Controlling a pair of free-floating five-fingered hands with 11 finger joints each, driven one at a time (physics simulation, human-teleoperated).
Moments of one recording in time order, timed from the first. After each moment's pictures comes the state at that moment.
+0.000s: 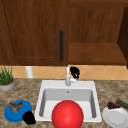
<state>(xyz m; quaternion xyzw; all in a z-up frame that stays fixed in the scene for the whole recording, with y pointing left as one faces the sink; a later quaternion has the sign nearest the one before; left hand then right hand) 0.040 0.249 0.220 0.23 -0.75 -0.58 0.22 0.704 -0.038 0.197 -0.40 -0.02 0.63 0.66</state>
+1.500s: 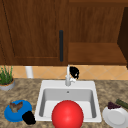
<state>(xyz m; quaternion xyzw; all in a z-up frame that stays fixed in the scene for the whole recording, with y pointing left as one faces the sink) 0.040 0.249 0.220 0.23 -0.75 -0.58 0.22 0.710 -0.024 0.194 -0.43 0.04 0.62 0.65</state>
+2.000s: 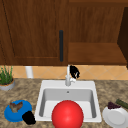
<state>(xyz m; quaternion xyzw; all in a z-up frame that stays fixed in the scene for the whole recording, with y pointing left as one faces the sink) 0.040 0.249 0.220 0.23 -0.75 -0.58 0.22 0.715 -0.023 0.206 -0.38 0.05 0.63 0.68</state>
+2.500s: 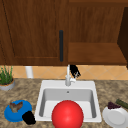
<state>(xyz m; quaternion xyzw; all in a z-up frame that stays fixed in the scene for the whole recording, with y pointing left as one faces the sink) 0.040 0.249 0.220 0.23 -0.75 -0.58 0.22 0.723 -0.032 0.227 -0.24 0.08 0.68 0.69</state>
